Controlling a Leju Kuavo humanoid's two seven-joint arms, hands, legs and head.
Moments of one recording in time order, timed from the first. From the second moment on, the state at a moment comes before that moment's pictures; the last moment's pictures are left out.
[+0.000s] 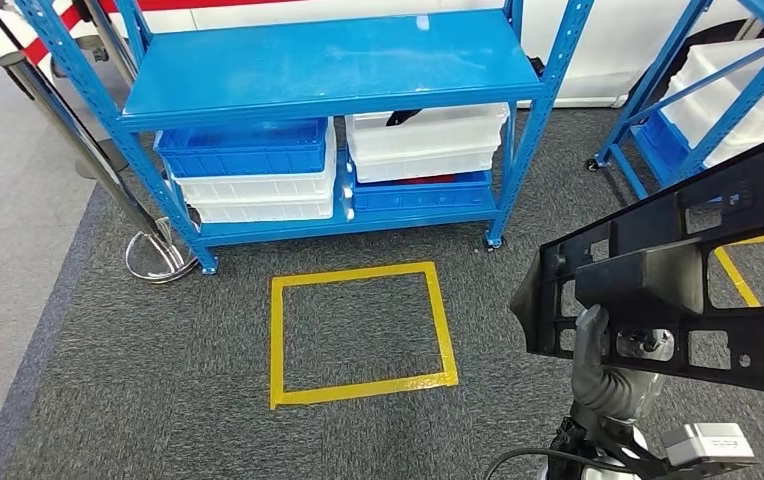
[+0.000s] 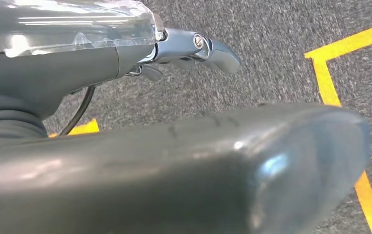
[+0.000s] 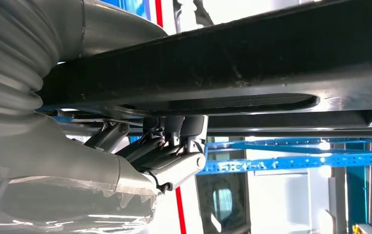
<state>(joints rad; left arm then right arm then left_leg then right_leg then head) -0.05 -0.14 1.04 -0.22 -1.17 0.08 -0.61 0.15 0.12 0.12 -1.87 -0.03 -0.25 -0.64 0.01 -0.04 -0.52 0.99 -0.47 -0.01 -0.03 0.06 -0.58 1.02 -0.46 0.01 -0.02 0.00</state>
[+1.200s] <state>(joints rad) -0.04 -0.14 1.08 -0.22 -1.15 0.06 -0.56 0.28 0.15 0.11 -1.97 0.01 -0.30 -0.70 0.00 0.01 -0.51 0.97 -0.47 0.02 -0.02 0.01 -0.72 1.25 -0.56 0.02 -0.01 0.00</state>
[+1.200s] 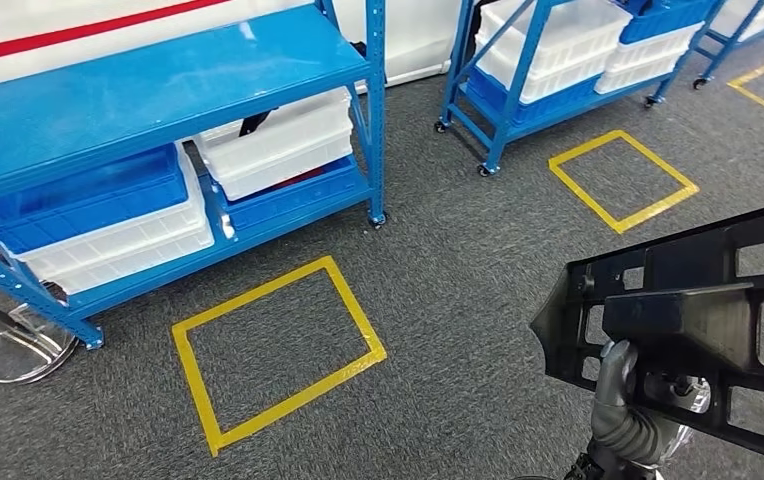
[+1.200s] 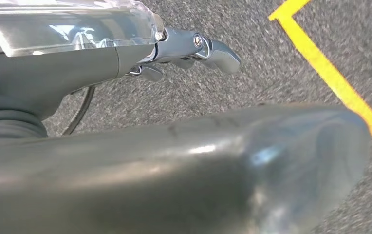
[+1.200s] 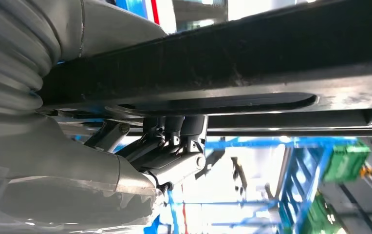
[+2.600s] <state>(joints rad) -0.04 -0.09 1.11 -0.22 -1.21 0.06 -0.48 0.28 0.20 0.16 -1.93 0.02 -0.36 -0.69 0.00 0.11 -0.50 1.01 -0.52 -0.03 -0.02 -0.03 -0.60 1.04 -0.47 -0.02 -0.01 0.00</state>
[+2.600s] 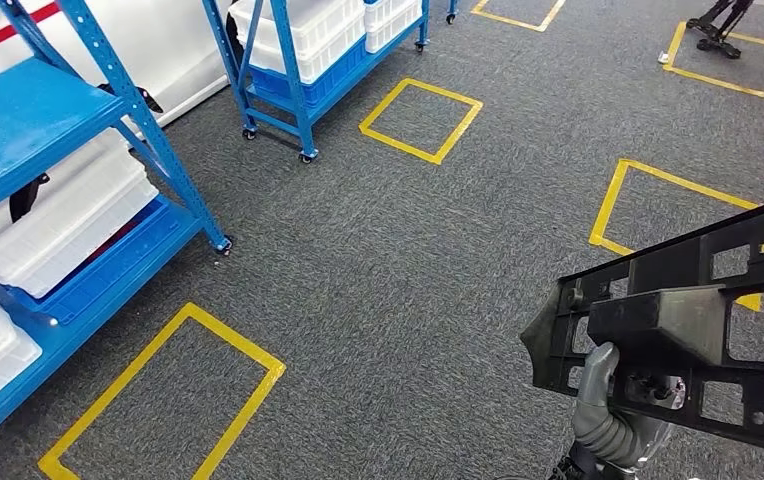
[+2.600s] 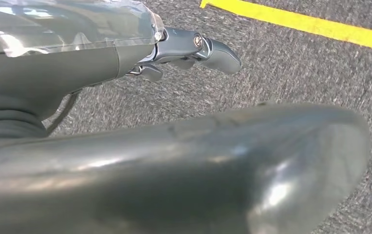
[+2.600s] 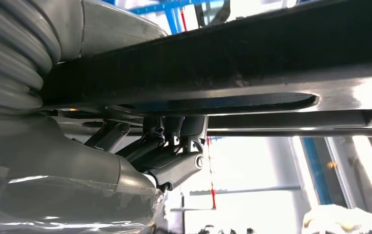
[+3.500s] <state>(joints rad) -0.04 -0.12 1.14 -0.22 -1.21 0.18 -0.42 0.36 0.21 0.16 -1.99 0.05 -0.38 -0.70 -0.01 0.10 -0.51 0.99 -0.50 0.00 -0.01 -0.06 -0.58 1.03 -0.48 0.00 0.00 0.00</state>
